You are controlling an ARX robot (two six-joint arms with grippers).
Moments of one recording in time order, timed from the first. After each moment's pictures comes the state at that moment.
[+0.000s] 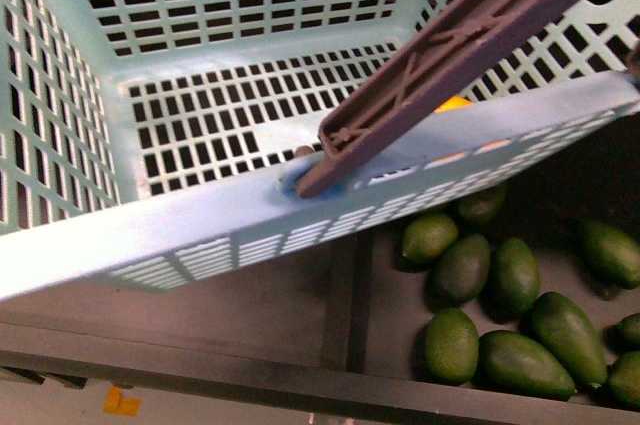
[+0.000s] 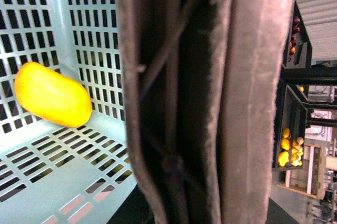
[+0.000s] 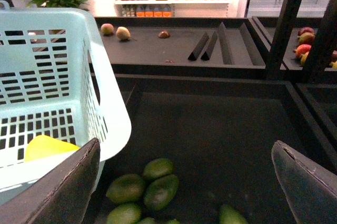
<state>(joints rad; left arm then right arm) -0.60 1.67 1.47 -0.39 0.24 -0.98 0.00 0.50 0.05 0.44 0.00 0.01</state>
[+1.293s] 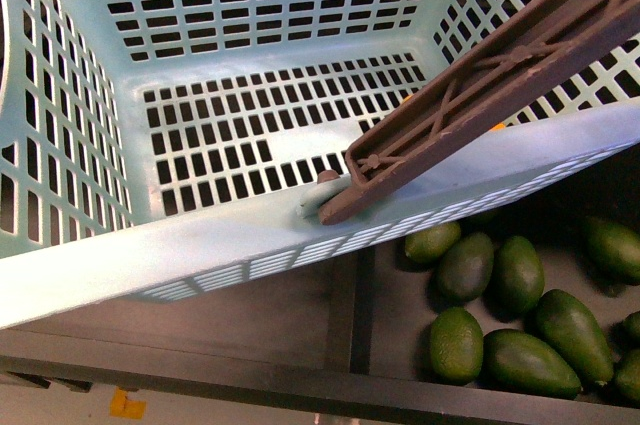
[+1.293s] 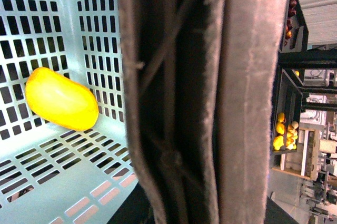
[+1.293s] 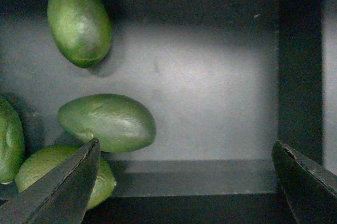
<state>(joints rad) -0.62 1.67 1.47 -0.39 0.27 -0.99 -0.57 2.13 0.68 0.45 -0.17 -0.54</state>
